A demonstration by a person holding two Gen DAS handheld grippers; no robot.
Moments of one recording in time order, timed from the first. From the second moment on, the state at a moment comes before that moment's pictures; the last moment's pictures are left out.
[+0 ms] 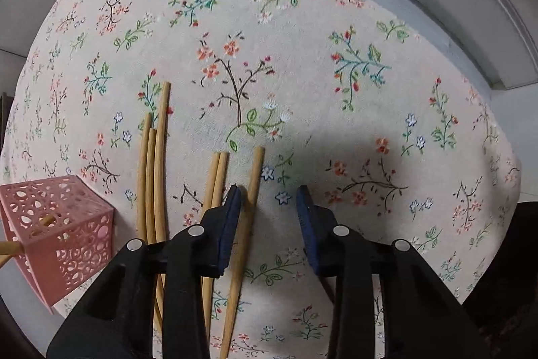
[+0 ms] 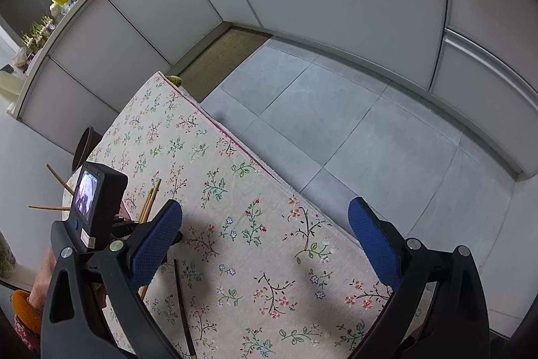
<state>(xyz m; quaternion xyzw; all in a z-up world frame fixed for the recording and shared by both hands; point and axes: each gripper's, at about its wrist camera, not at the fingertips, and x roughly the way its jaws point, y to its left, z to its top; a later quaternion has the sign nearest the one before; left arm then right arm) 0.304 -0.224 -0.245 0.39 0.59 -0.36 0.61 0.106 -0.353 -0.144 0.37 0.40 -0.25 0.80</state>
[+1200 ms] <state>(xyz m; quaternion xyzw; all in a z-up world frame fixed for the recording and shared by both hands) 0.098 0.036 -0.037 0.01 0.25 -0.31 0.92 0.252 -0.240 -0.221 0.43 0.54 -0.13 0.71</state>
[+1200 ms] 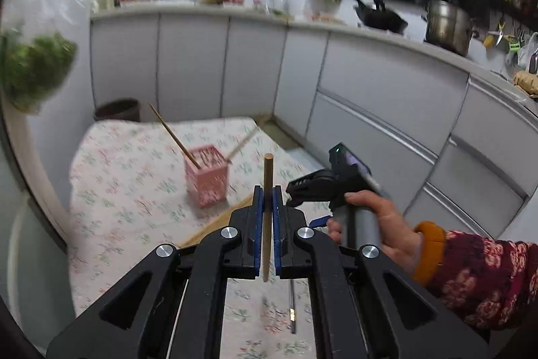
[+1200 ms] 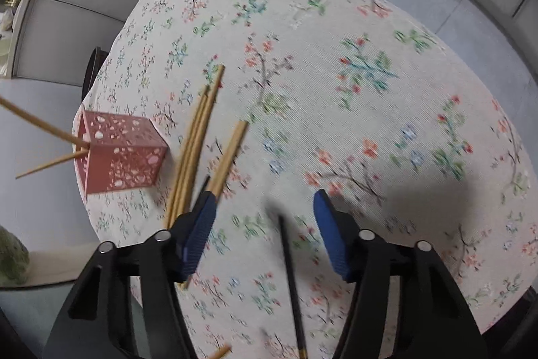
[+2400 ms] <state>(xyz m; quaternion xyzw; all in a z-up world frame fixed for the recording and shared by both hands) 0.070 0.090 -0.002 -0.06 0.17 -0.33 0.93 0.255 -0.227 -0.222 0.42 0.54 -0.15 0.72</state>
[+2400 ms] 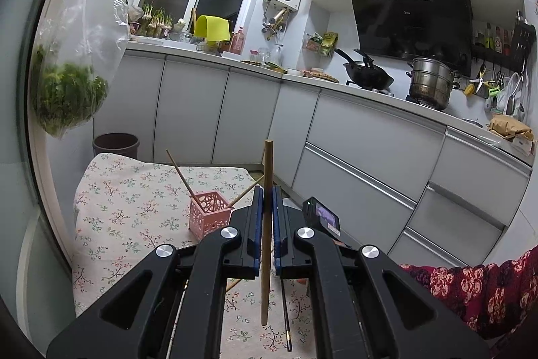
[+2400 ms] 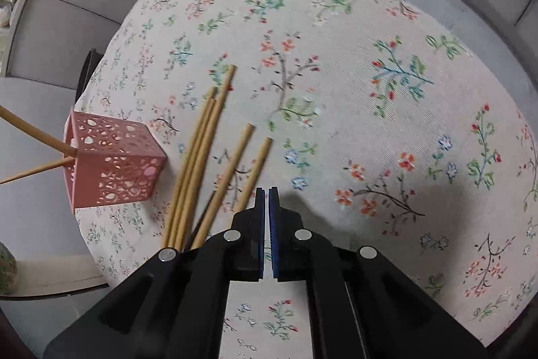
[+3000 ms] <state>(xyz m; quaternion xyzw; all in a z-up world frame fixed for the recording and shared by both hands) 0.071 0.096 -0.004 -0.07 0.17 -0.34 0.92 0.285 -0.218 -0.233 0.42 0.55 -0.17 0.71</state>
